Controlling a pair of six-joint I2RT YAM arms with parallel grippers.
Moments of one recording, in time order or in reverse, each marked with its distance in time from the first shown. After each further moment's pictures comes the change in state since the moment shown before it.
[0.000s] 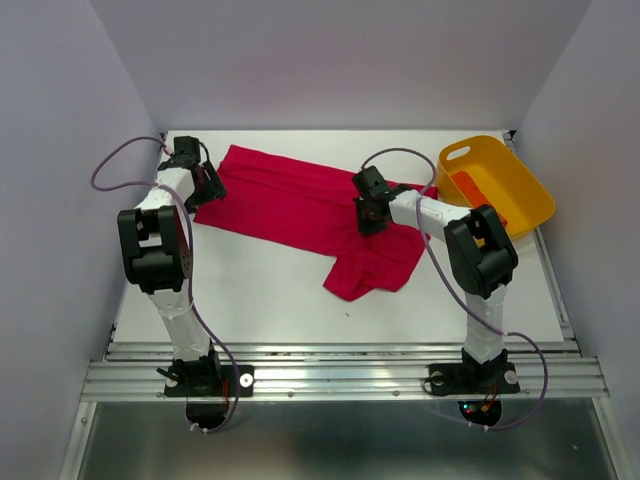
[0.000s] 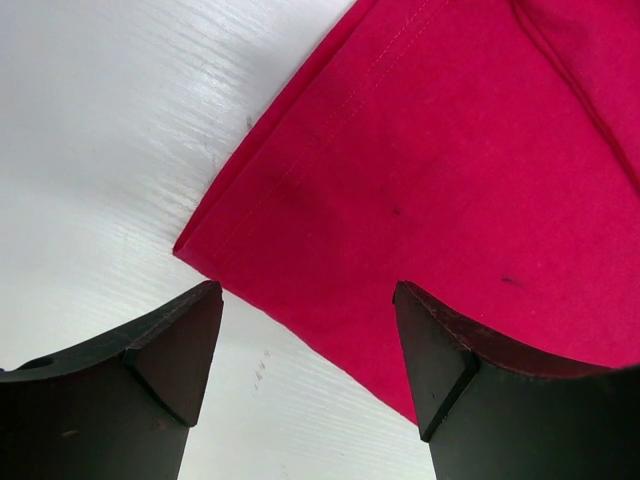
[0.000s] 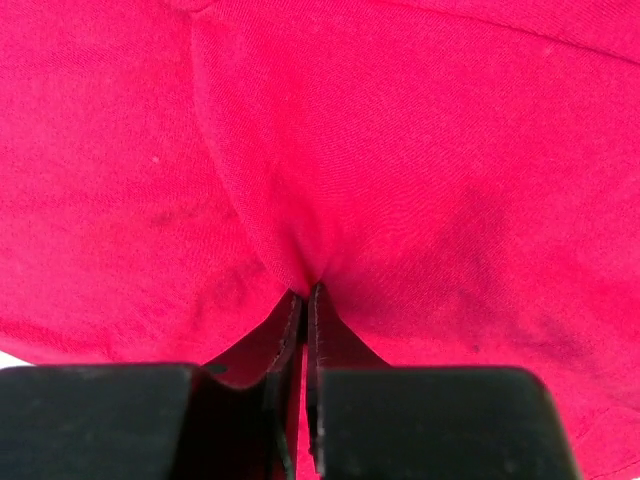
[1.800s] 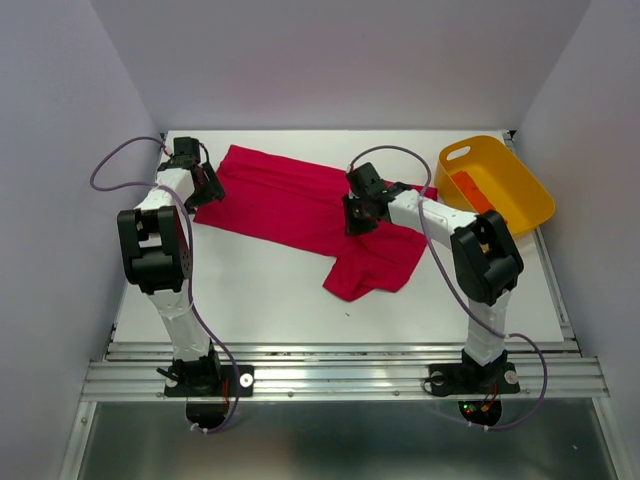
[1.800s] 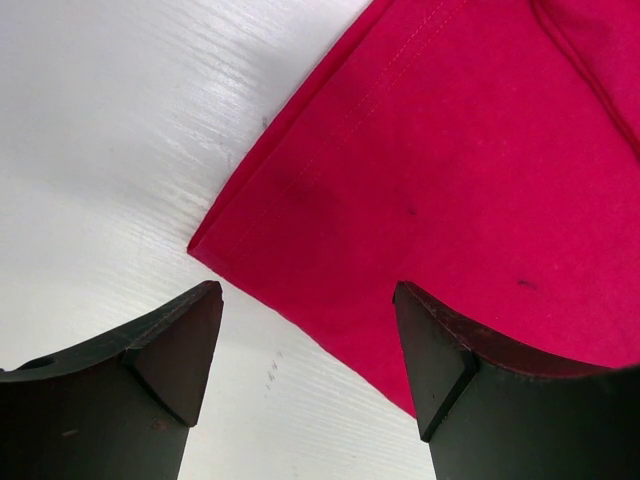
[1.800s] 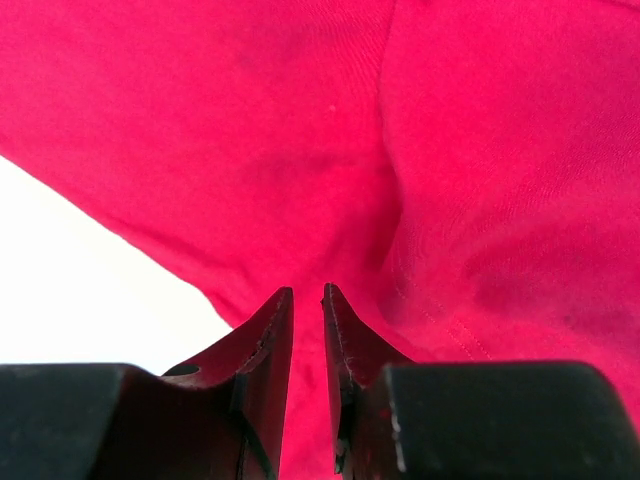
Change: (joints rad) left arm 0.003 -0.004 -0.008 0.000 -0.022 0.014; right arm 0.042 -0.073 0.018 -0.019 -0.158 0.003
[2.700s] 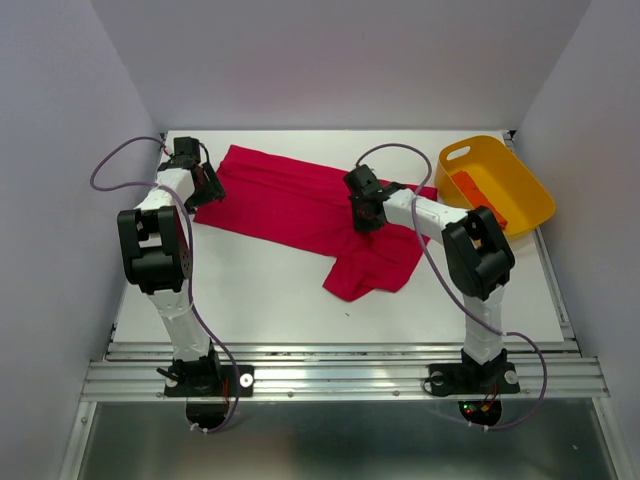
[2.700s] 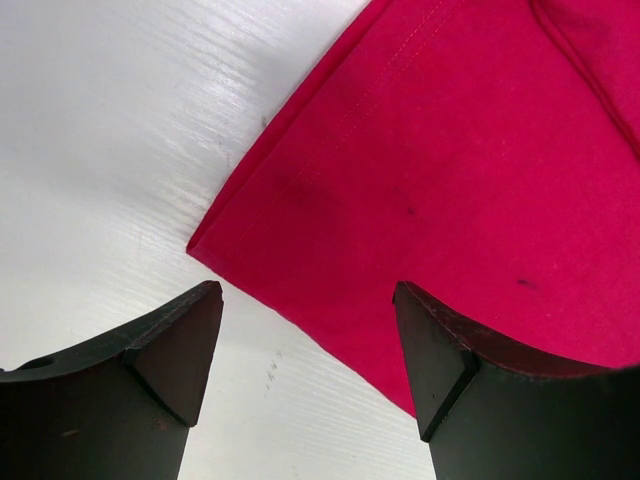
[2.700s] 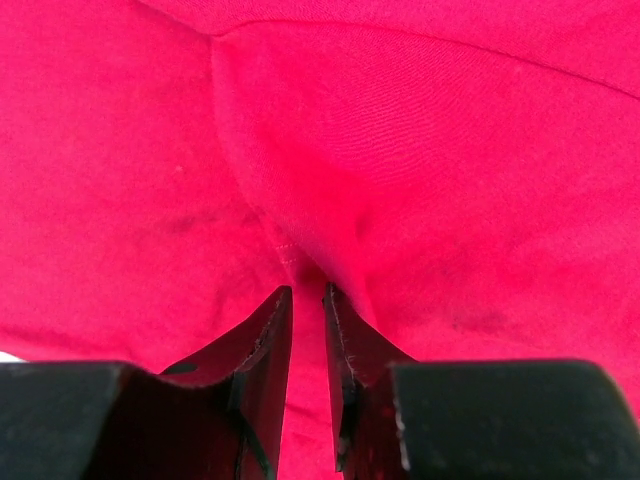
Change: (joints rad) left arm 0.000 0.000 0.000 0.000 0.000 0.000; right arm 0.000 0.068 0.033 -0.031 0.254 0.015
